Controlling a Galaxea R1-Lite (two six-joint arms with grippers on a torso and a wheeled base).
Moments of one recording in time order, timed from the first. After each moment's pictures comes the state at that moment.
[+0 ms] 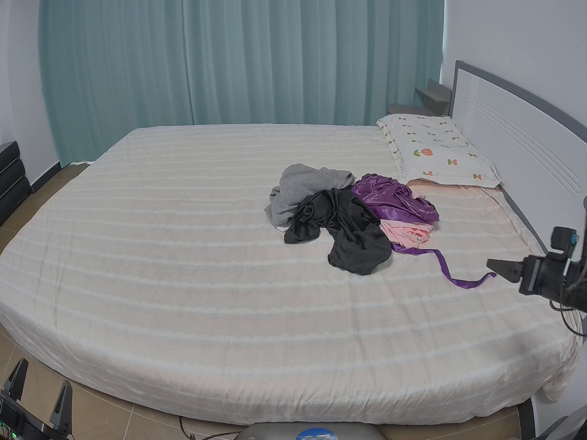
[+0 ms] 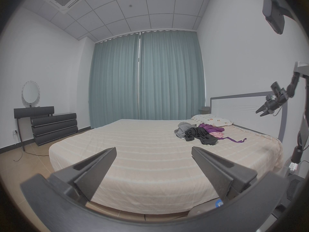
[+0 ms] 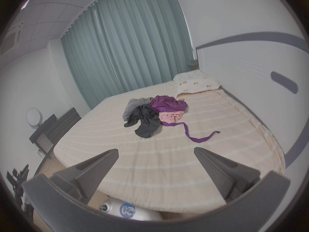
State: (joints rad) left arm 0.00 0.02 -0.02 0.00 0.02 0.00; right arm 0.09 1.30 -0.47 -0.39 0.10 0.22
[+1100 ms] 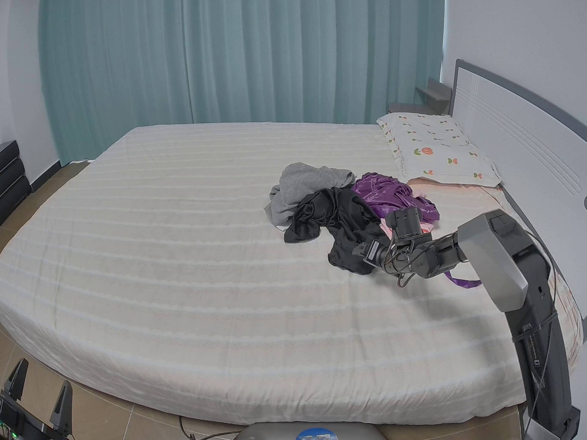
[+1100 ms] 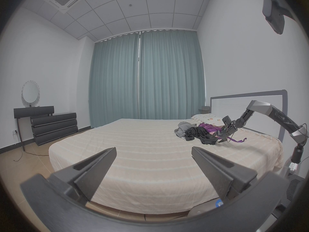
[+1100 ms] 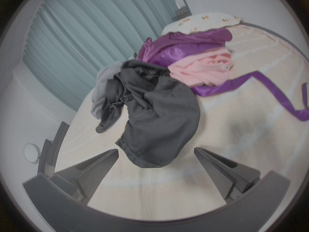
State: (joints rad) left arm 0.00 0.02 -0.02 0.00 0.02 0.00; right arm 0.30 2.67 -1.77 -0.22 0.00 0.66
